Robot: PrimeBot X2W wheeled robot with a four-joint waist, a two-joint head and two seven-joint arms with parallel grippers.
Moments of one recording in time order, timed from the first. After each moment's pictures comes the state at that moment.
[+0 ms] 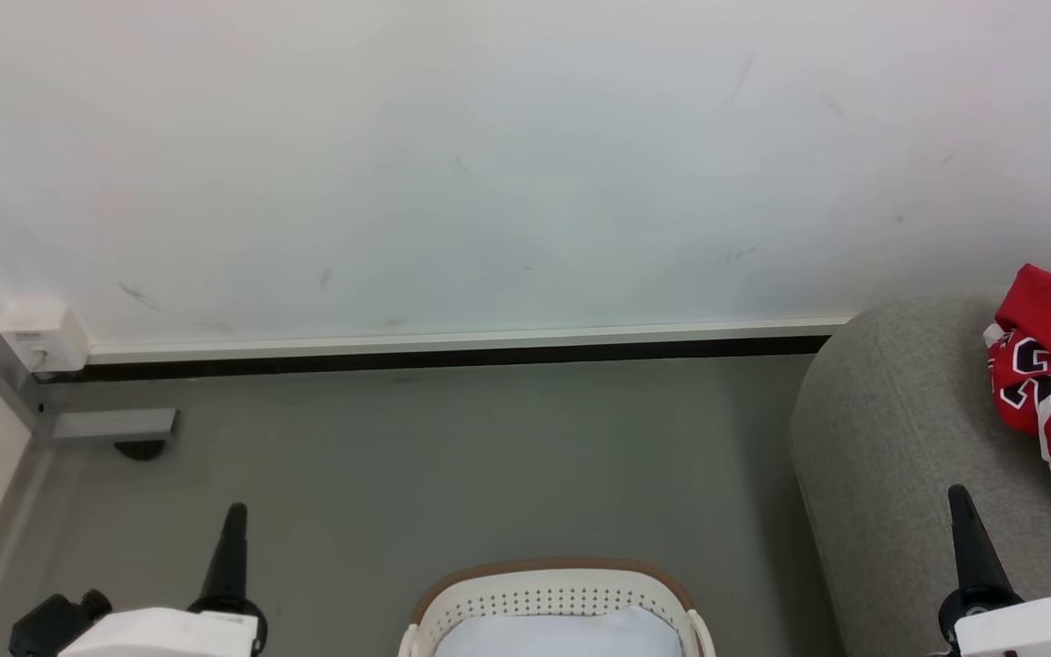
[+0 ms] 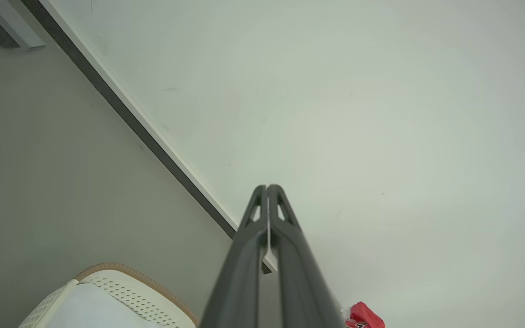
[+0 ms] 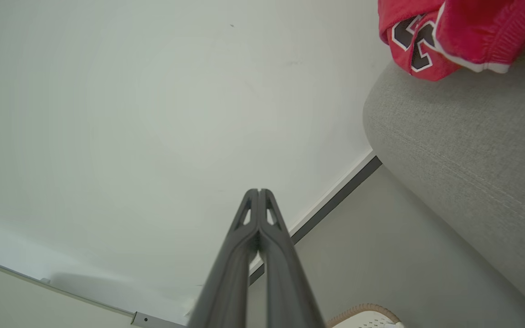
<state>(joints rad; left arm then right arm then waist) -0.08 0.06 0.06 0.23 -1.09 -0.07 -0.03 -0.10 -0.09 0.01 0.26 1.13 0.13 -0.04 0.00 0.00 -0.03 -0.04</state>
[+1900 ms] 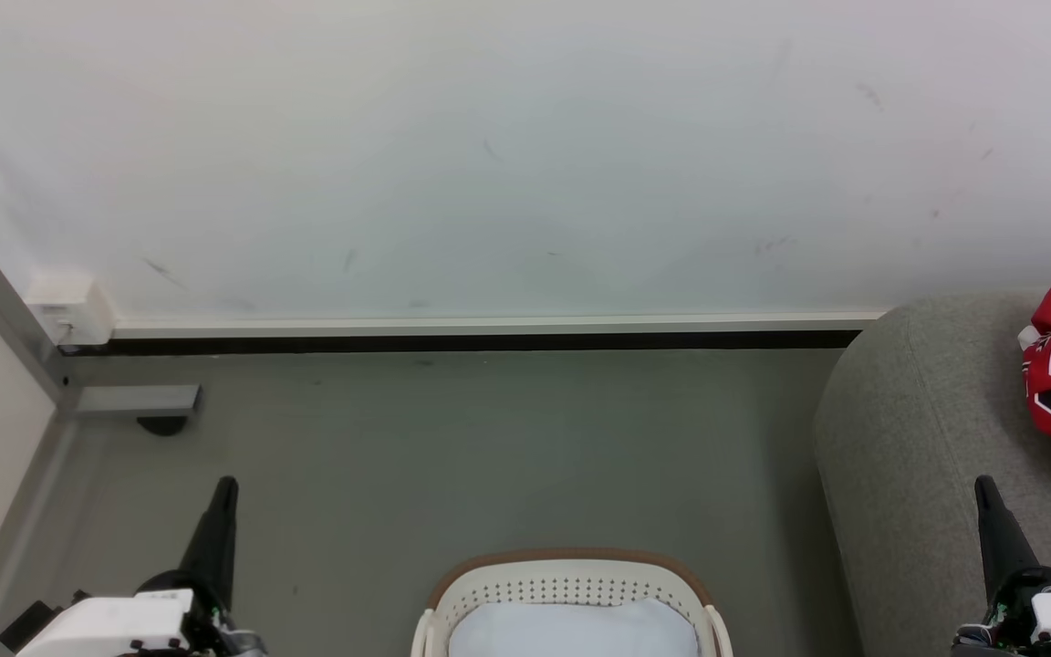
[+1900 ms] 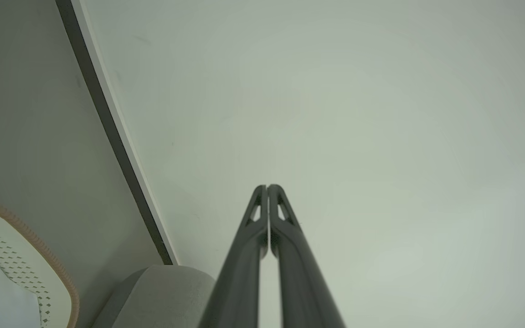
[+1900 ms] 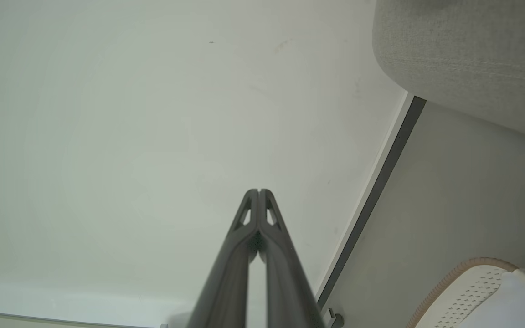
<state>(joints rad) -0.10 0.05 0.11 0.16 -1.55 -0.05 0.10 -0.12 -0.09 -0.05 0.26 1.60 0.13 0.06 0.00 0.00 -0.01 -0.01</state>
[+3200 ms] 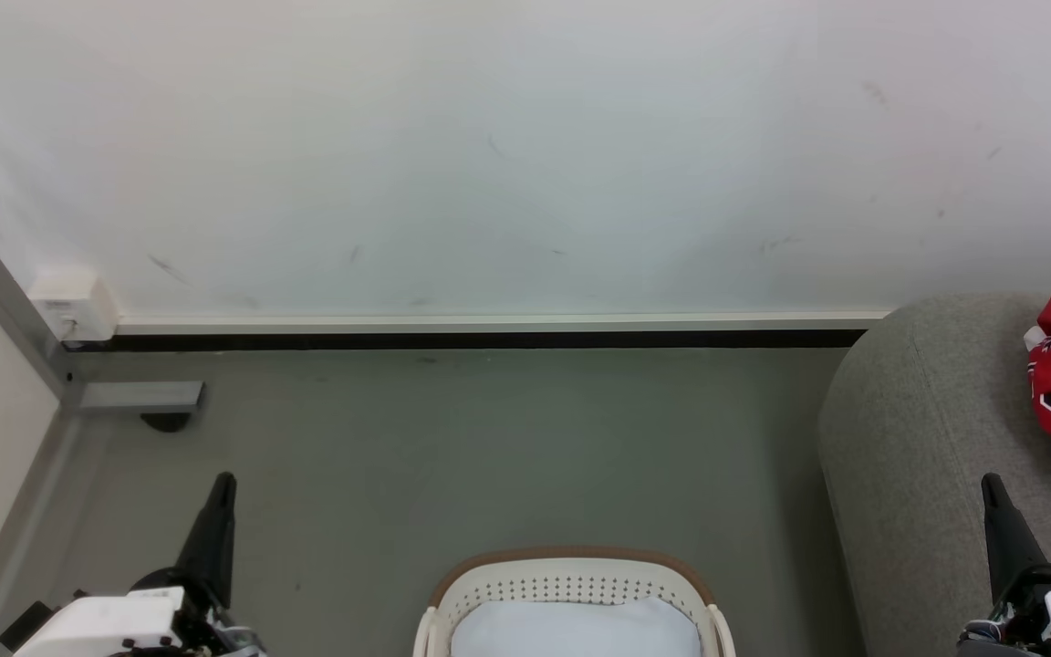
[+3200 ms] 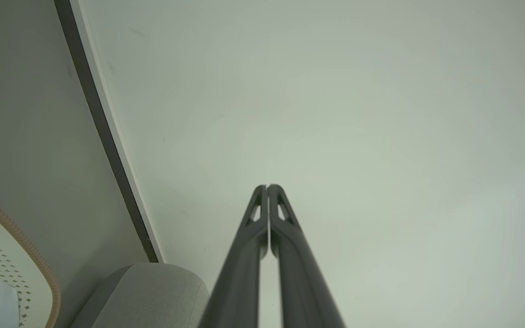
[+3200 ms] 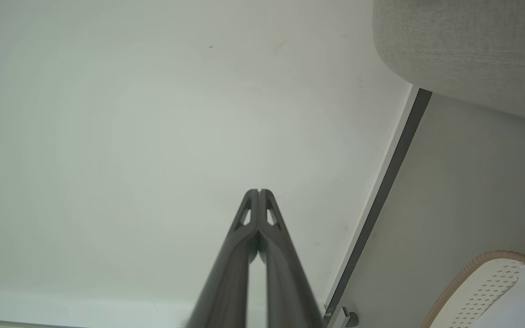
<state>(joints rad) -0.10 0.05 0.12 0.15 -1.61 -0.04 0.11 -0.12 -0.12 -0.03 0.26 1.69 0.13 0.05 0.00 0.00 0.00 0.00</state>
